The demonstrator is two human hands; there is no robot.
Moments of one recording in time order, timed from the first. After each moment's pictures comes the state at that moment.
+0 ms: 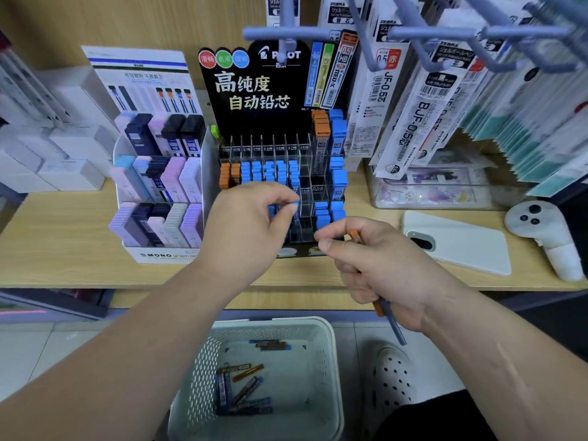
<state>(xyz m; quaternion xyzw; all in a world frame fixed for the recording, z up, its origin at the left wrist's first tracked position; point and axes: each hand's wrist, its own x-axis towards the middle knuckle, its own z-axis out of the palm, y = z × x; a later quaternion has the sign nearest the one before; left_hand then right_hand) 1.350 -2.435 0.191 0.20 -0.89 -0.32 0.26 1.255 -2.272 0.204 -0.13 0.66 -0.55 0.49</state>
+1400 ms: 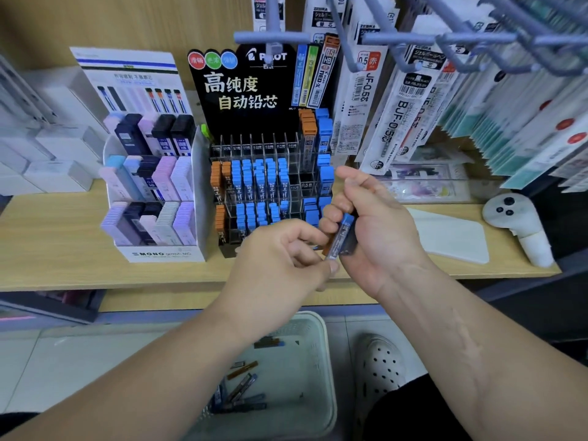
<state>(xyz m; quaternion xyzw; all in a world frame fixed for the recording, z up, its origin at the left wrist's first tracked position) 1.371 -2.377 0.193 0.25 -0.73 -0.63 0.11 1.261 -2.301 0.211 0.01 0.48 -0.81 0.33</state>
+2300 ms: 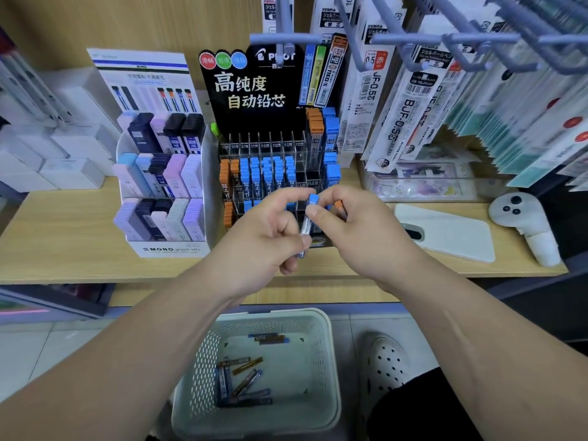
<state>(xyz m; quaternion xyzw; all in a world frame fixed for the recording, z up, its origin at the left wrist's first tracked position) 1.369 -2.417 0.194 0.18 -0.72 -0.66 0.06 1.253 -2.292 0.201 -0.33 0.81 -0.44 0.21</state>
